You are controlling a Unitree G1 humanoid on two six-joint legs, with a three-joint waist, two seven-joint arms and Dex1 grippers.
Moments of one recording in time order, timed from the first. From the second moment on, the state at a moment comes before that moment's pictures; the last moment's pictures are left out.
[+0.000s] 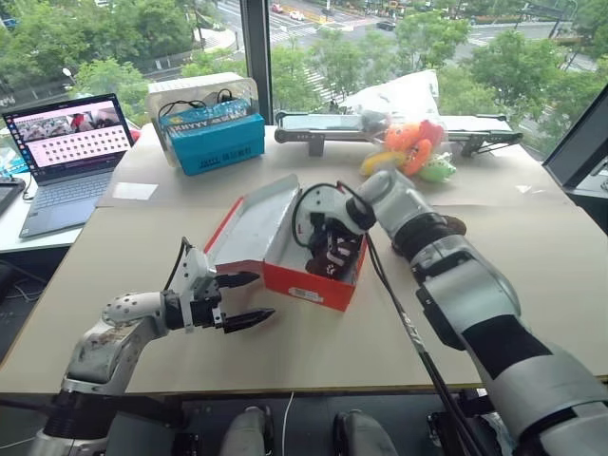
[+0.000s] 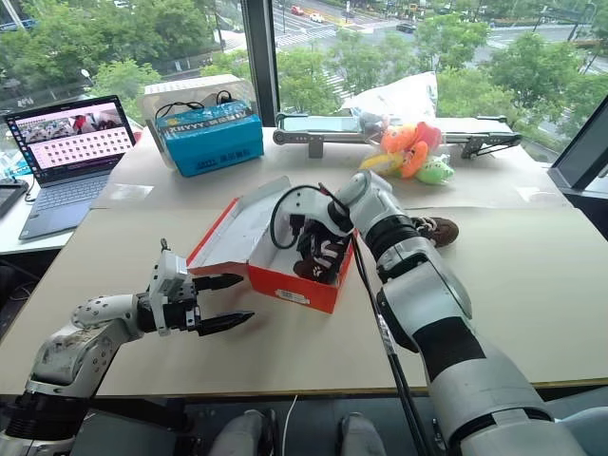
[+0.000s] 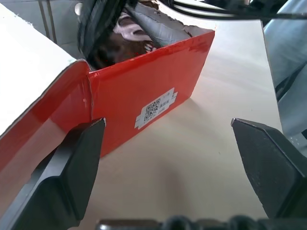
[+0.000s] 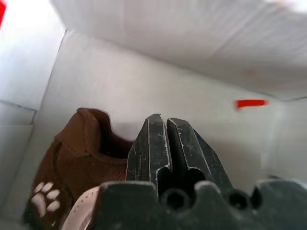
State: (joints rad) left arm -0.19 0.65 0.04 -0.18 -0.53 0.44 -1.07; right arm -1.36 -0.23 0.34 1.08 -0.29 0.12 1.26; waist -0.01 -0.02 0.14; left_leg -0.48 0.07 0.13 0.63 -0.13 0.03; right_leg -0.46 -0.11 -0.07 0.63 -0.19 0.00
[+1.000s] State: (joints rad) left arm -0.23 0.64 0.02 -0.14 -0.53 0.44 -1.09; right arm -1.13 -0.33 0.06 0.20 -0.05 0.84 0.78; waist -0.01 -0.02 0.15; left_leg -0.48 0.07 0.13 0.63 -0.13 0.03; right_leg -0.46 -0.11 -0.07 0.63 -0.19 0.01
